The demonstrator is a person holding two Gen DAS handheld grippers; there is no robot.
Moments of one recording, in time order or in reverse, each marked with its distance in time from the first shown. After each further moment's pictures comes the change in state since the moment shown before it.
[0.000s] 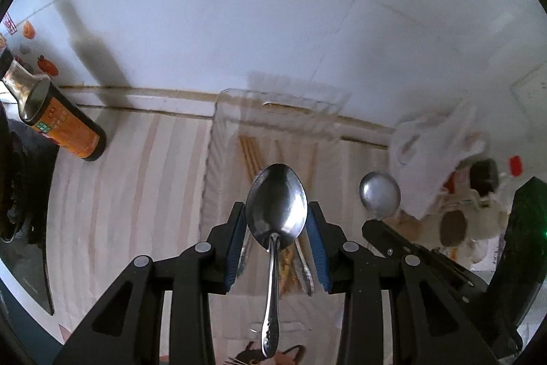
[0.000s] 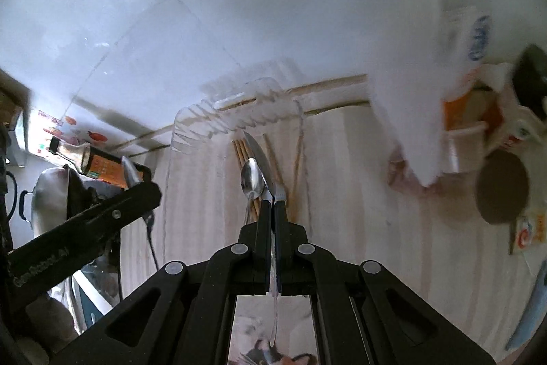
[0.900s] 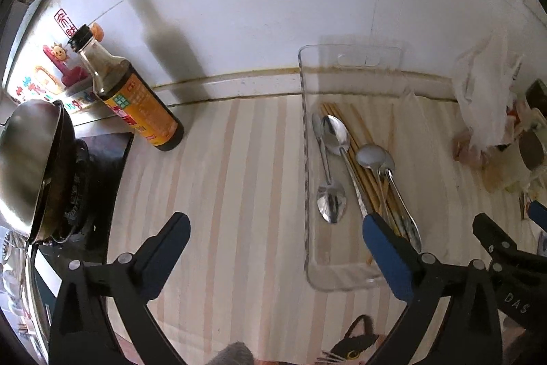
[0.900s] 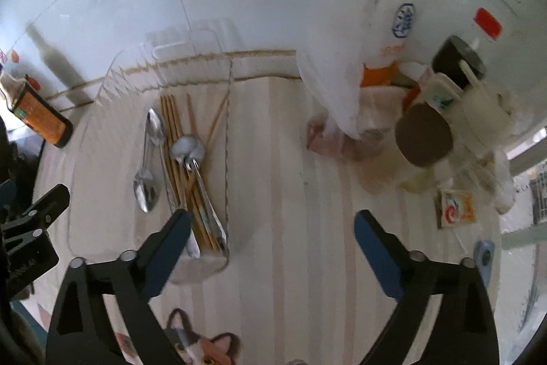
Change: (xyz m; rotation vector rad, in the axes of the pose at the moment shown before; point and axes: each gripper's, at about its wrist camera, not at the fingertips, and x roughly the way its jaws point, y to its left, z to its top) left arm -0.011 0.031 -0.087 0.145 -0.151 0.285; right arm -0.004 0.003 -0.075 -0.118 -0.060 -0.413
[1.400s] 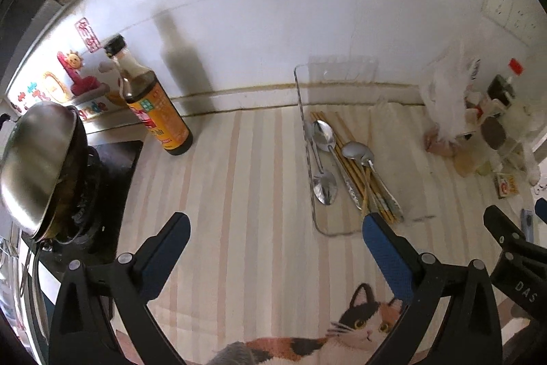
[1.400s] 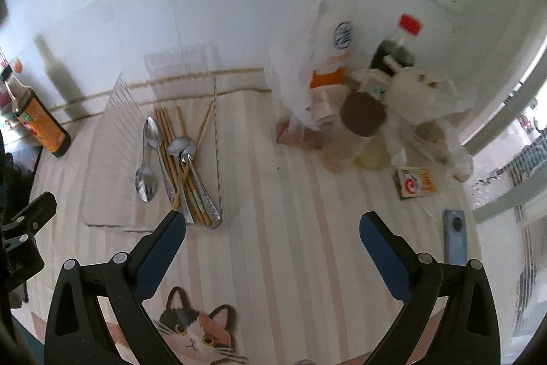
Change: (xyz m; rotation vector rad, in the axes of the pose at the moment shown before) left arm -0.065 0.025 -0.039 0.026 -0.114 -0.076; right arm -0.077 0.000 -0.052 0.078 -0.137 -0.109
